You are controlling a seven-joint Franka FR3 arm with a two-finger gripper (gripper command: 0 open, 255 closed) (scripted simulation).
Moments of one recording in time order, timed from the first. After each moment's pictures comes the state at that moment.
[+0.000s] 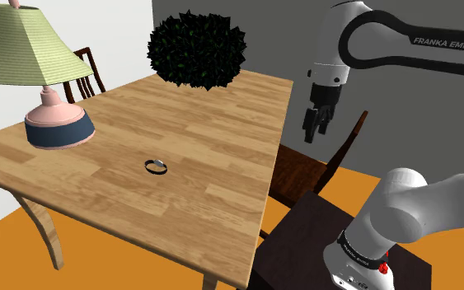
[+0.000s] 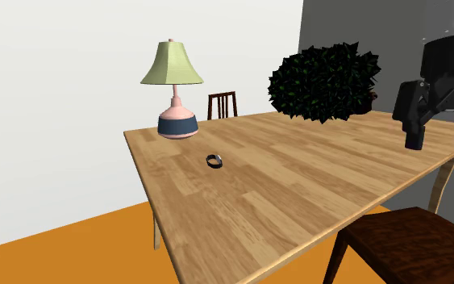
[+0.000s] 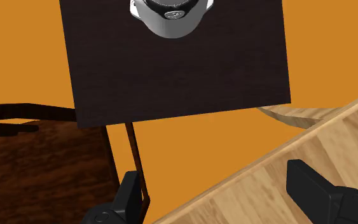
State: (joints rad) arm 0.00 -0.80 0.00 -2.44 0.01 1.46 0.04
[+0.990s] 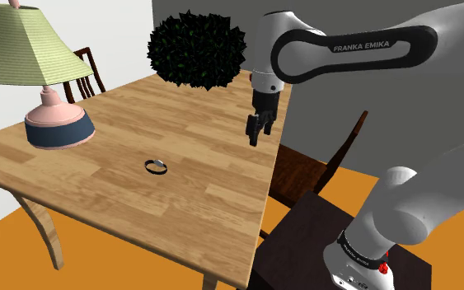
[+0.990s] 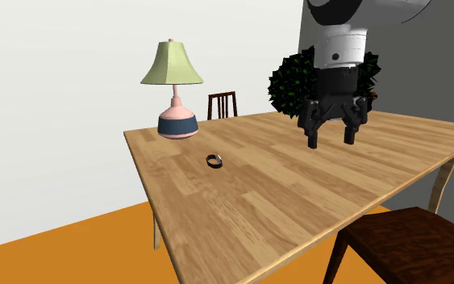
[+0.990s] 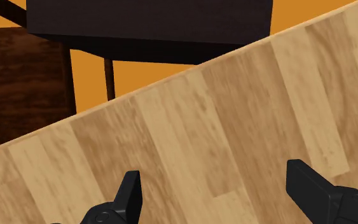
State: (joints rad) arm 0.09 -0.41 0.14 -2.26 0.04 1.75 0.08
